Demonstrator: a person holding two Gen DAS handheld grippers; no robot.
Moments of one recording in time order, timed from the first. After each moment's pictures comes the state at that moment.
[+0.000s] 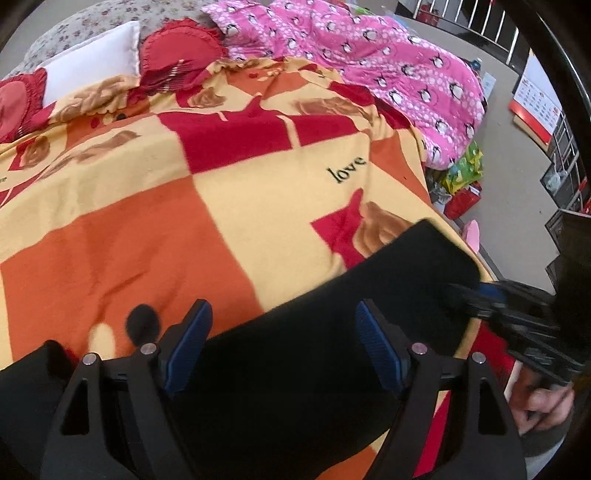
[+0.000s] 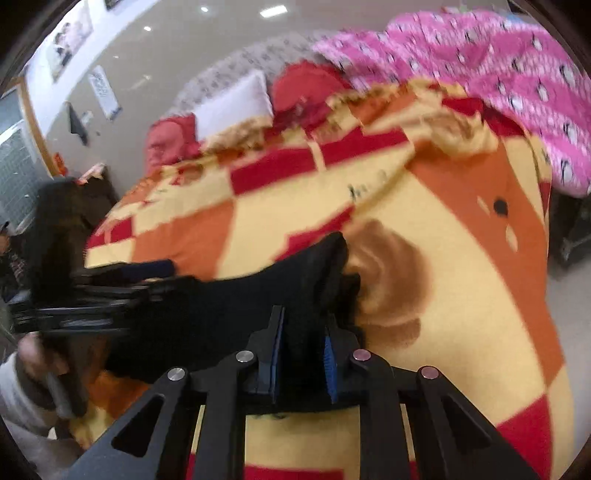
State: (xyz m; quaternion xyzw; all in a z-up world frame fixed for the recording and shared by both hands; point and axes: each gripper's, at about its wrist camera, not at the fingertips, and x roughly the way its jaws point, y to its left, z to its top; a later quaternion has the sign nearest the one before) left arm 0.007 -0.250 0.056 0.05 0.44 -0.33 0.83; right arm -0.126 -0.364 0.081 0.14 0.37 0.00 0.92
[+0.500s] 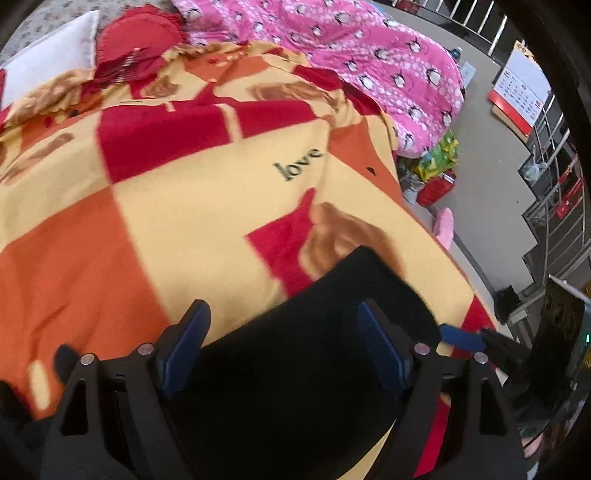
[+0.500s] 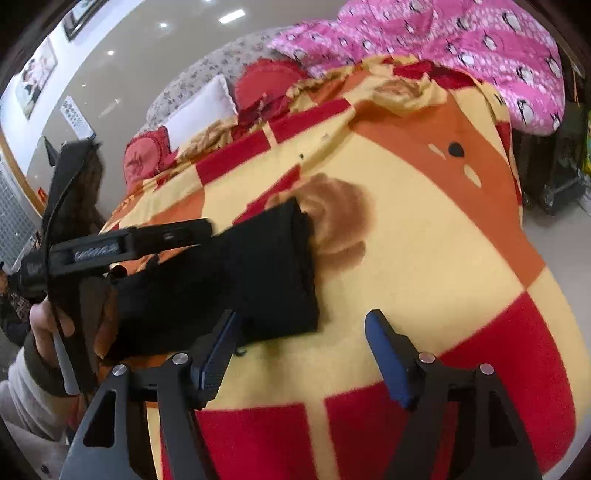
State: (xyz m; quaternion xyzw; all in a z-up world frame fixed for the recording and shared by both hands) left arm 0.017 -0.313 0.048 0.05 0.47 -0.39 0.79; right arm -0.164 -0.389 0.045 0.21 0.38 -0.03 0.90
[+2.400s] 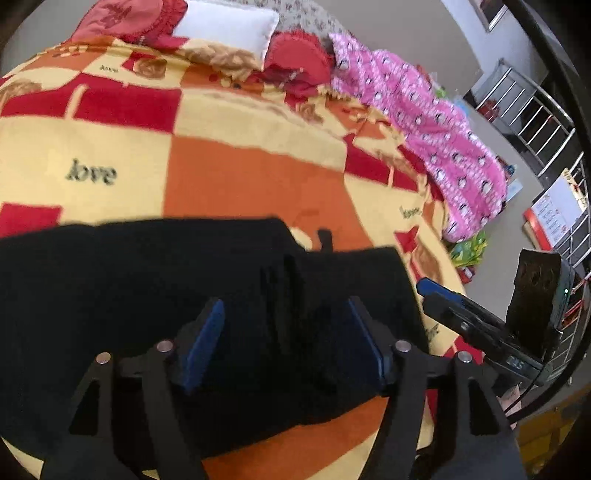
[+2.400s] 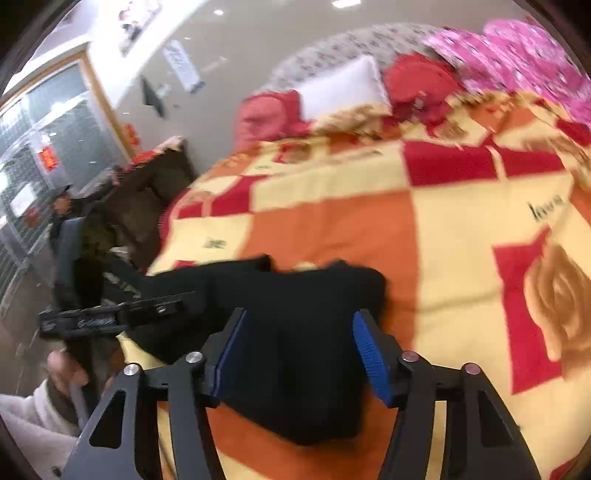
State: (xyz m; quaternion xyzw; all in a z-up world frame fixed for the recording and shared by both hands) left arm -0.019 -0.053 0.040 -0.14 0.47 -0.26 0.83; right arm -0.073 -0.227 0.074 0.13 0.38 0.15 0.90
